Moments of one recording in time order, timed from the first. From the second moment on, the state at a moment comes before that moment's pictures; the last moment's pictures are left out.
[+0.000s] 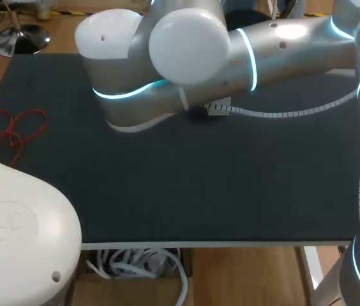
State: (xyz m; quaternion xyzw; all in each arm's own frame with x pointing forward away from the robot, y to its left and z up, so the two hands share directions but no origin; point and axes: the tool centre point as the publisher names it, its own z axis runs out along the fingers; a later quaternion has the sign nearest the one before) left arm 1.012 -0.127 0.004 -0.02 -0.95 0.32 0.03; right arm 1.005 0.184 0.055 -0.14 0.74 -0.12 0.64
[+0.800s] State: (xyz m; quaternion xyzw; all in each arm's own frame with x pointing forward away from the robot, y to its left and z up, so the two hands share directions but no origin) left arm 1.012 -0.127 0.004 -0.02 -0.95 0.32 0.03; right arm 1.002 0.199 0.050 -0.18 0.73 -0.13 0.64
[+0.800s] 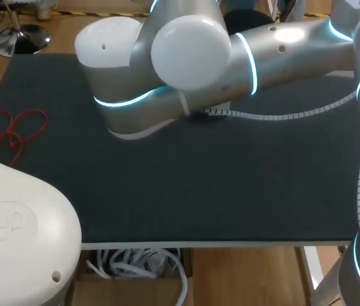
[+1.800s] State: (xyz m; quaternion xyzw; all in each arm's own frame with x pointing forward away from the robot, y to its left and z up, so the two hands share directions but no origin) left arm 1.012 -0.127 0.004 -0.02 -0.95 0.32 0.03; right arm 1.012 0.218 0.042 -0.17 0.73 -0.13 0.64
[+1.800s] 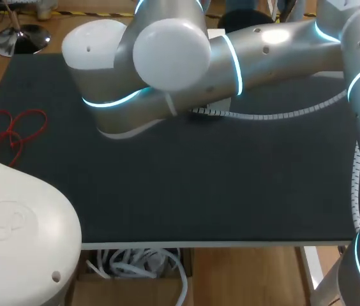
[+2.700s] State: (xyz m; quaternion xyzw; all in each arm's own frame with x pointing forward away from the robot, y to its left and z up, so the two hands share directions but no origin) left arm 1.012 -0.127 0.004 -0.02 -0.95 0.32 0.03; right arm 1.016 0.230 0.035 -0.17 0.73 -0.13 0.64
